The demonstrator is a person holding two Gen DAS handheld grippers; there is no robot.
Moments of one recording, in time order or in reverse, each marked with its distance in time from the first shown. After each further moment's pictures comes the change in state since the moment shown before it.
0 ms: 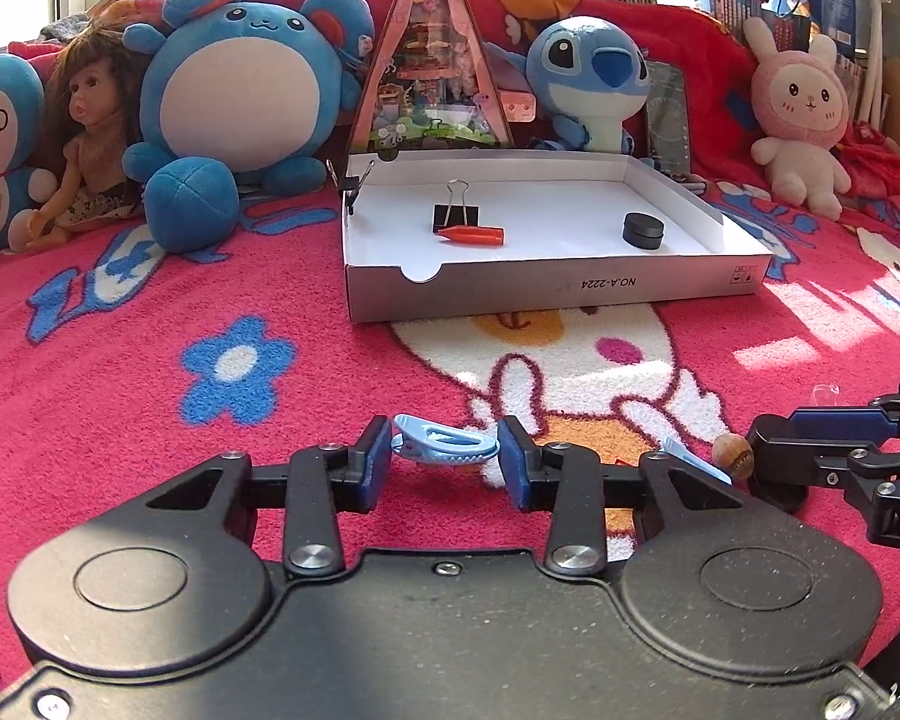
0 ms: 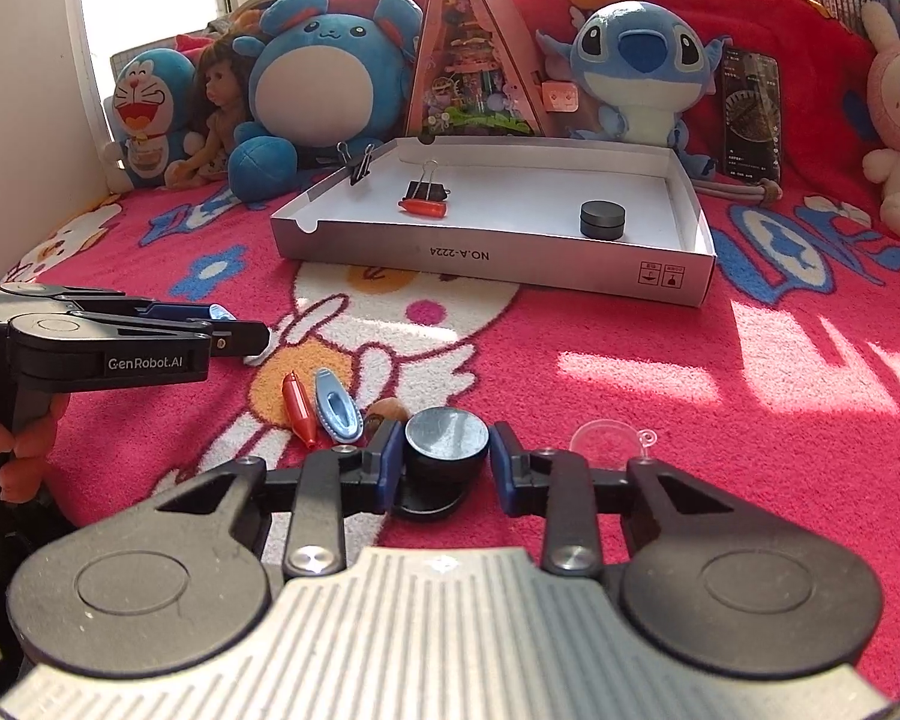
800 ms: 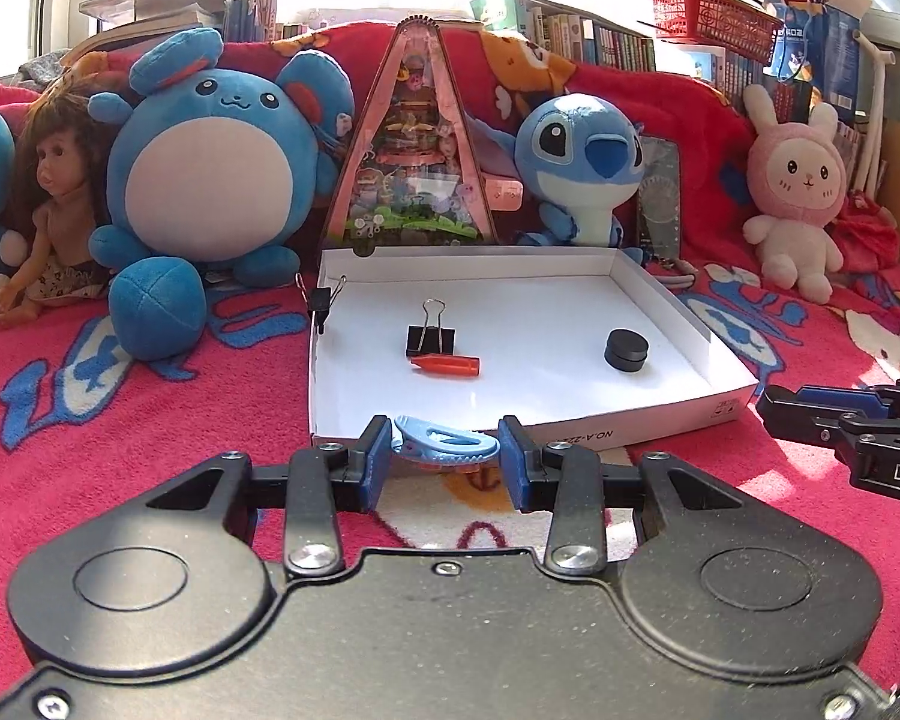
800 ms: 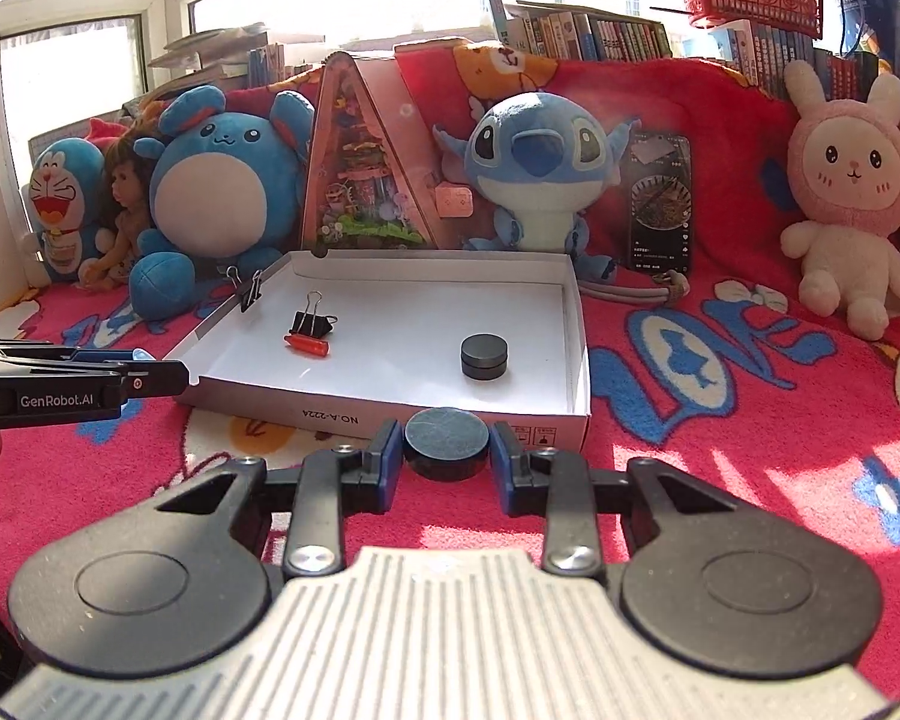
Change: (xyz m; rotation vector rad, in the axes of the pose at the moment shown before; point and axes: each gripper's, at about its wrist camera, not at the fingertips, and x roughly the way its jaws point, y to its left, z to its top) left arm 0.013 -0.004 0.073 -0.029 -0.065 -0.043; right arm -0.002 -0.040 0.062 0.049 -0.122 -0.148
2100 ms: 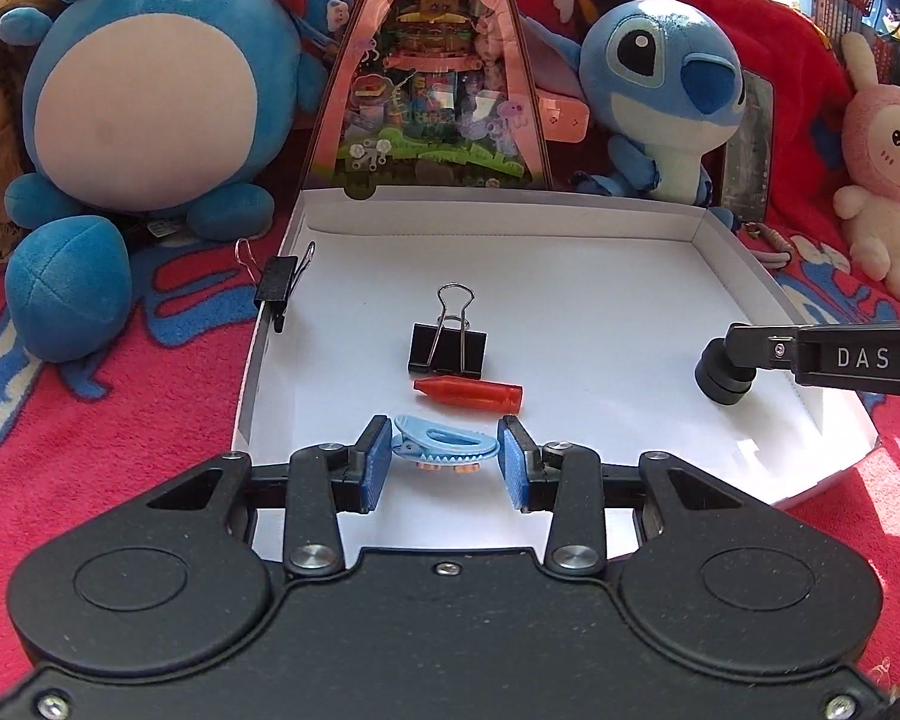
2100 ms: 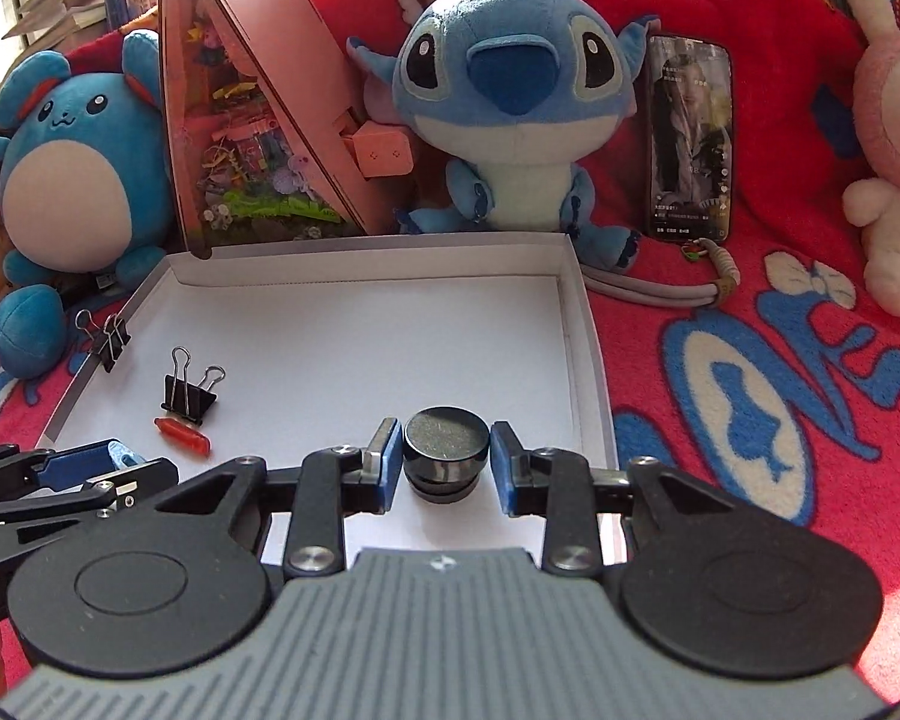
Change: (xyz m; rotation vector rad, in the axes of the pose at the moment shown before) left arm 0.126 0.001 0.033 -0.062 0.183 0.062; right arm 0.147 -0.022 0.072 0.083 0.226 -0.066
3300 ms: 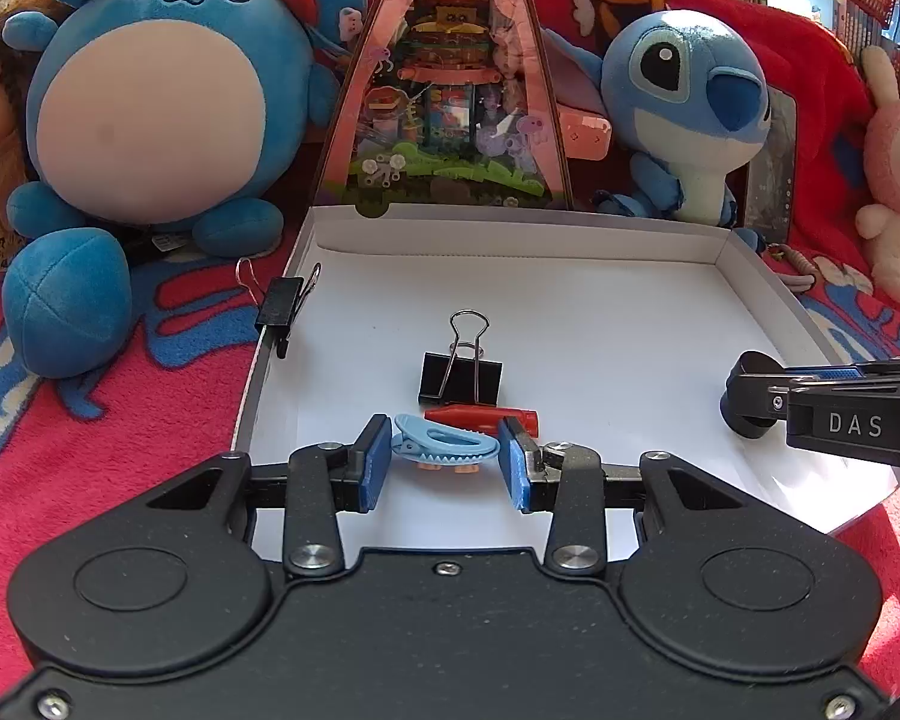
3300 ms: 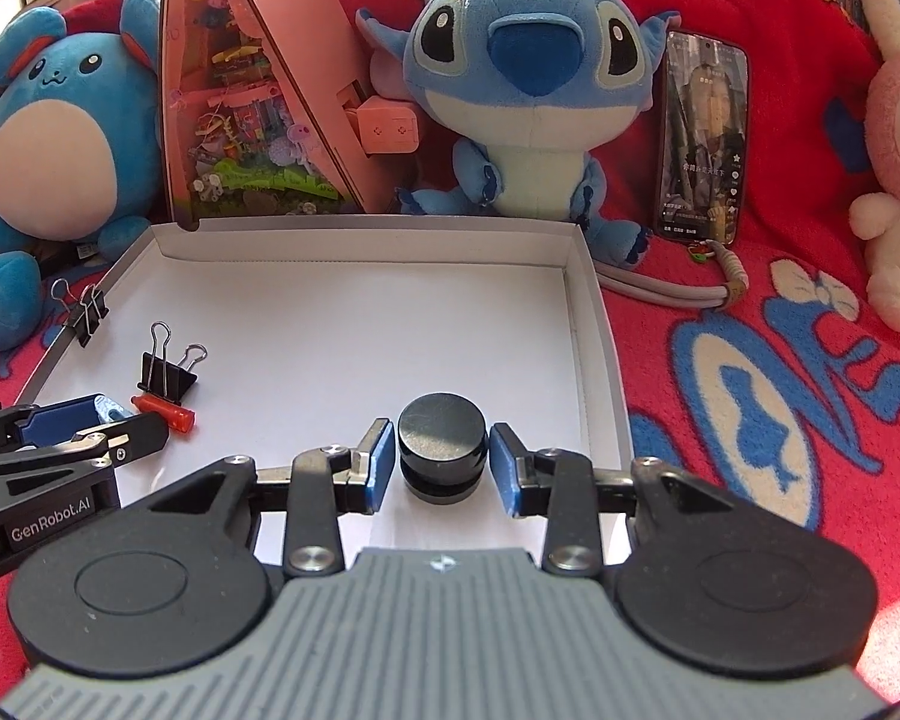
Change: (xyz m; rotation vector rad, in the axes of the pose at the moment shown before) left arm 0.011 -0.001 0.005 -0.016 -0.037 0.030; right arm 0.014 0.008 -0.002 -0.045 0.019 -0.033
